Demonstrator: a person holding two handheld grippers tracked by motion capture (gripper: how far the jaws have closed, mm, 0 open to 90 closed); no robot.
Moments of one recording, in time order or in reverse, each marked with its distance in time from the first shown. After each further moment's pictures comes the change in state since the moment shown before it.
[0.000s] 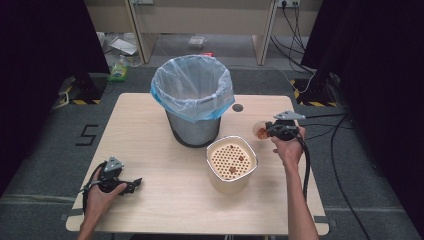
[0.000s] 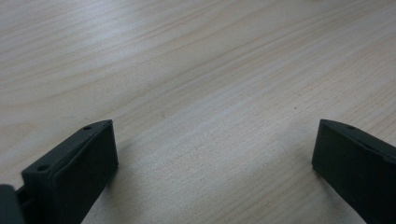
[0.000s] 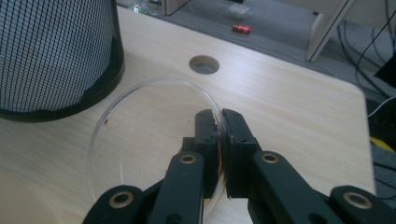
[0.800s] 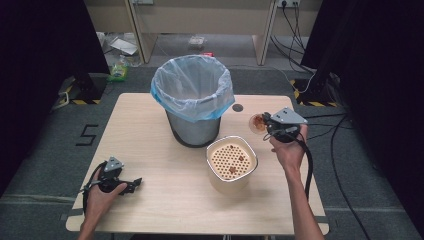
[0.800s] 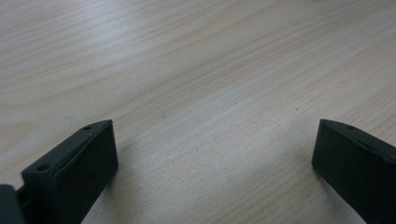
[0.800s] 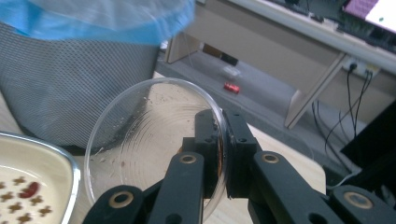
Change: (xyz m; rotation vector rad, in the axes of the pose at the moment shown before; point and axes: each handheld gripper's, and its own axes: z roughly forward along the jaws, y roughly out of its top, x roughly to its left) left arm 0.000 0.000 0.000 0.000 0.004 -0.003; right arm 0.039 0.031 -0.054 -0.209 -0.027 -0.209
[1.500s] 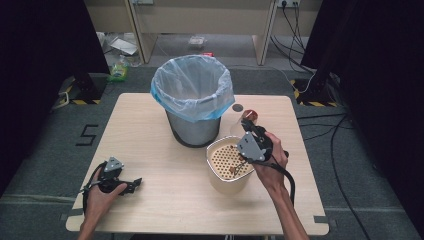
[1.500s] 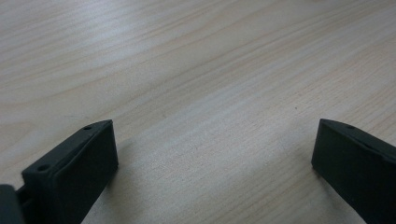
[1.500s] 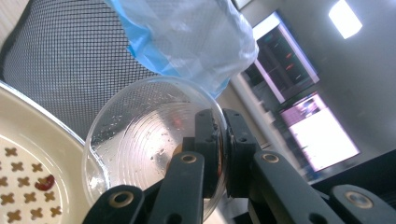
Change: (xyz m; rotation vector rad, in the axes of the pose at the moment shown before) left arm 0.000 0.000 0.000 0.000 0.000 0.002; right arm 0.085 0.014 -0.021 -0.140 -0.194 -0.614
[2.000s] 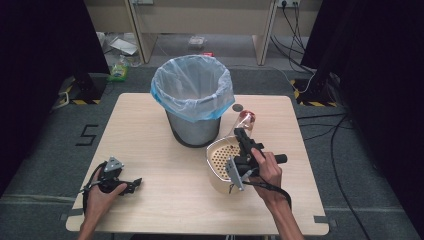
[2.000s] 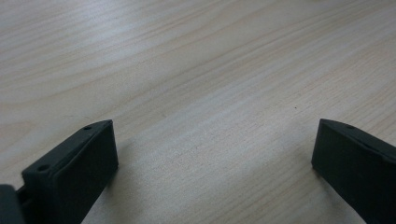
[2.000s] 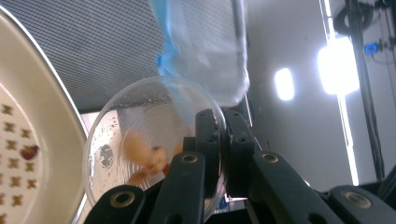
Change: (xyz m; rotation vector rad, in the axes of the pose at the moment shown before) left arm 0.000 0.000 0.000 0.000 0.000 0.000; right arm 0.040 0.011 -0.017 -0.037 -0.151 -0.419
